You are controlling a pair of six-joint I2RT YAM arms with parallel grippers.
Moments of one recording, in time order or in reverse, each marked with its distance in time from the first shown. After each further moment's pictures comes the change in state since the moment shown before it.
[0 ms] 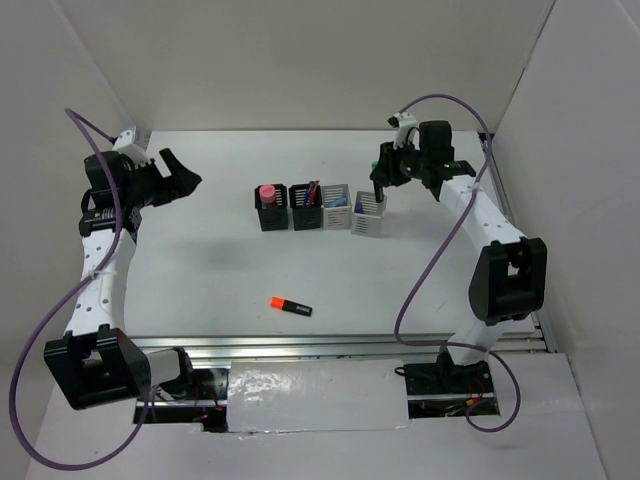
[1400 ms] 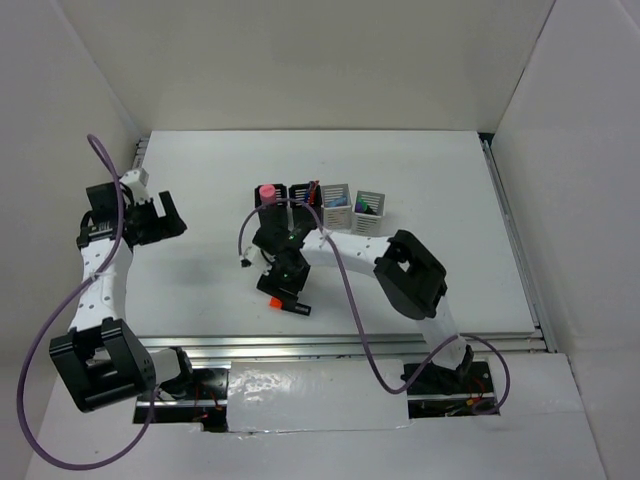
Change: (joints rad) left arm 0.106 -0.003 -0.126 -0.221 -0.132 0.269; right arm 0.825 0.423 0.161 -0.453 0.272 -0.158
